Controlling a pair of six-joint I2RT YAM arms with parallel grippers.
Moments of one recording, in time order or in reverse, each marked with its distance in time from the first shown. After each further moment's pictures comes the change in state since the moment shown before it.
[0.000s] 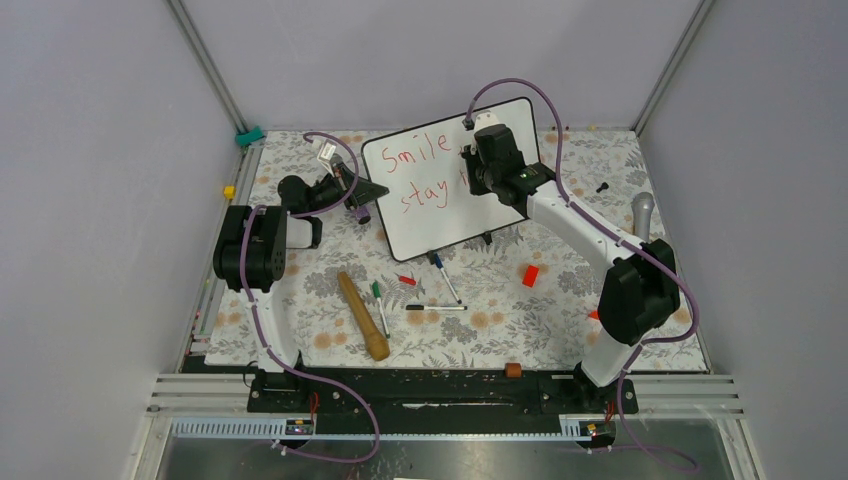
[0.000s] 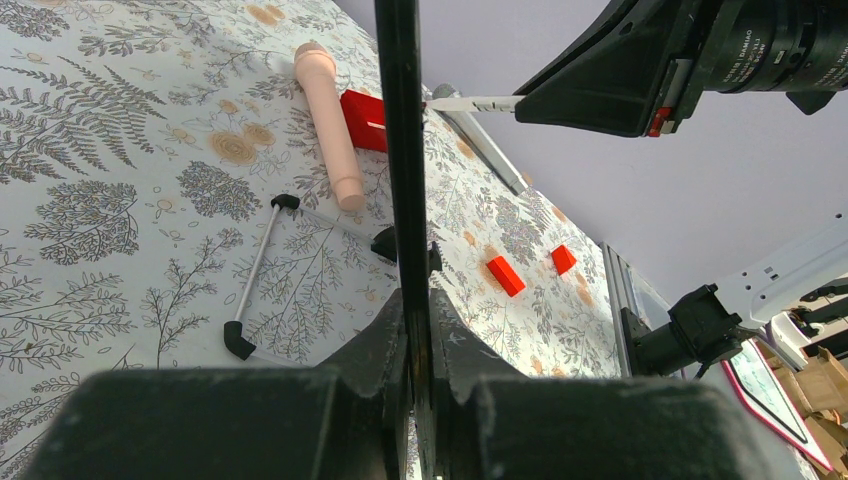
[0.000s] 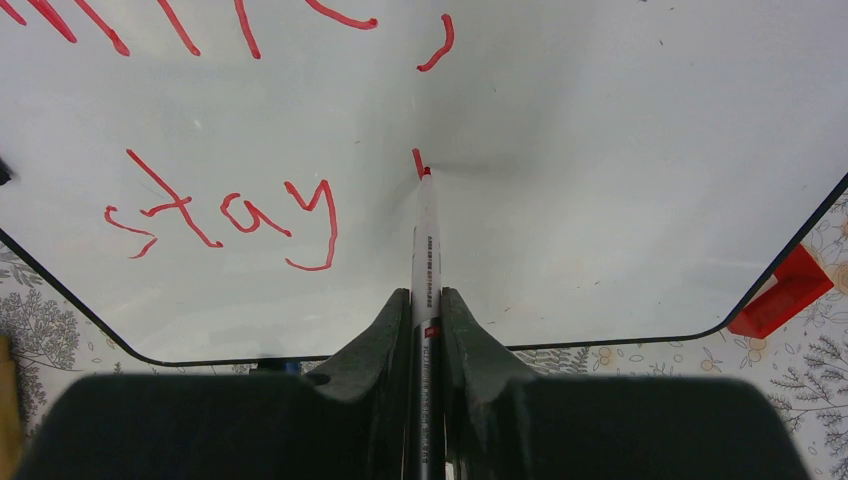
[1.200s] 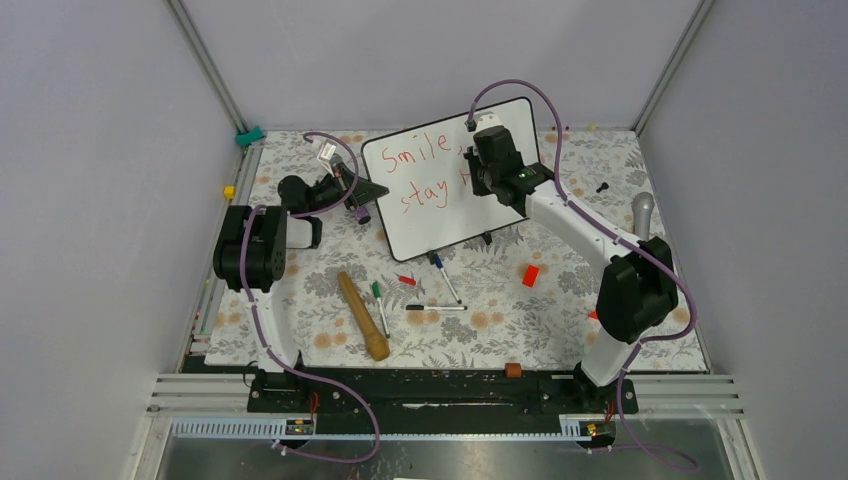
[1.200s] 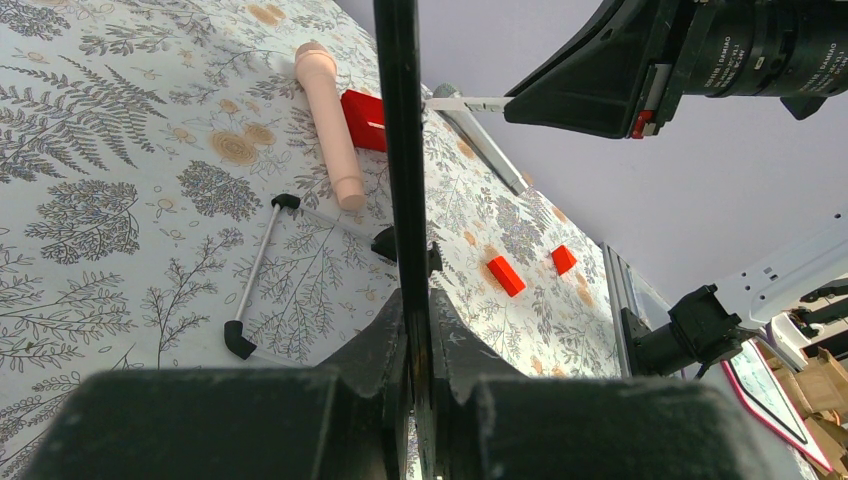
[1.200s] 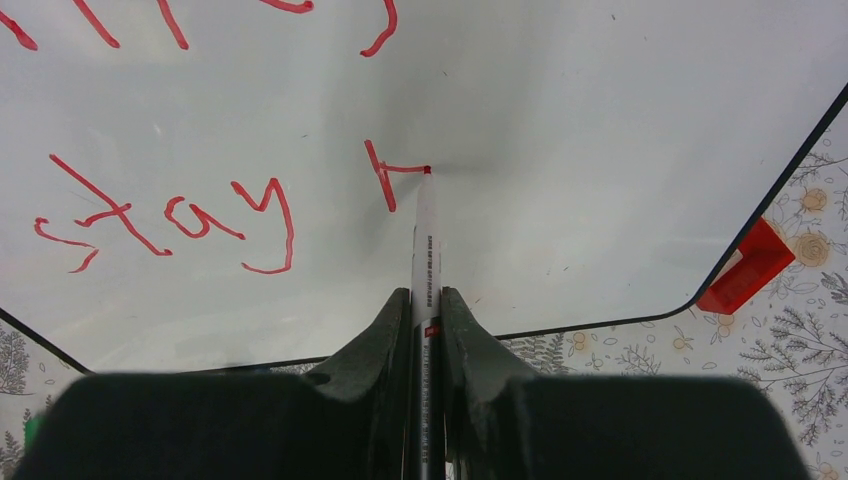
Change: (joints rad) left arm 0.000 0.000 0.000 0.000 0.000 0.000; right arm -0.006 0.014 -0.001 -0.016 0.069 0.001
